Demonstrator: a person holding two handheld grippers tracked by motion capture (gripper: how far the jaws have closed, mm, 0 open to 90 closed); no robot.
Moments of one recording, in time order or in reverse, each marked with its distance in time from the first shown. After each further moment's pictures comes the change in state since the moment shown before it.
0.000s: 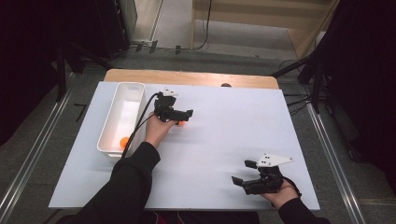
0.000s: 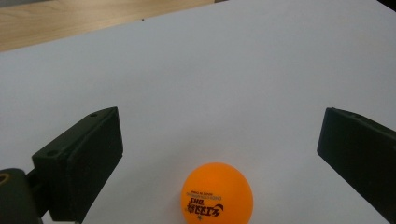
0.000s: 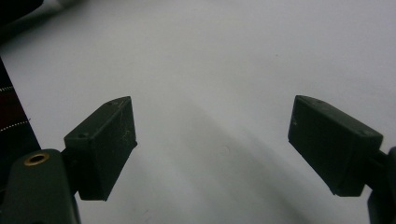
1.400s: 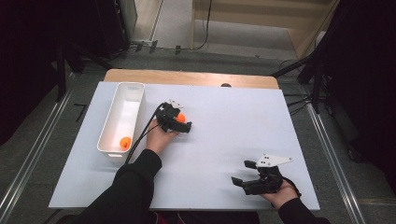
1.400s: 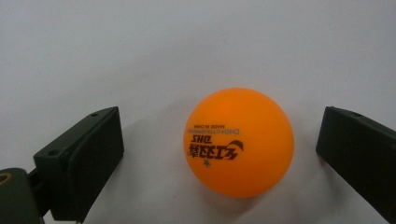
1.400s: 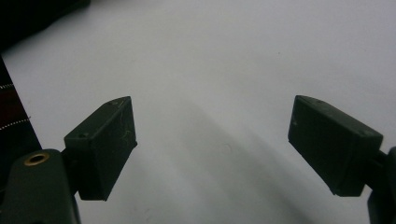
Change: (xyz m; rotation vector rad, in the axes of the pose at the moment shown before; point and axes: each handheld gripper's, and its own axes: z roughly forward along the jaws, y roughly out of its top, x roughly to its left) left arm -0.010 -0.032 0.022 0.134 0.141 0.125; right arm 0.000 -0.001 0.001 0.006 0.001 -0.008
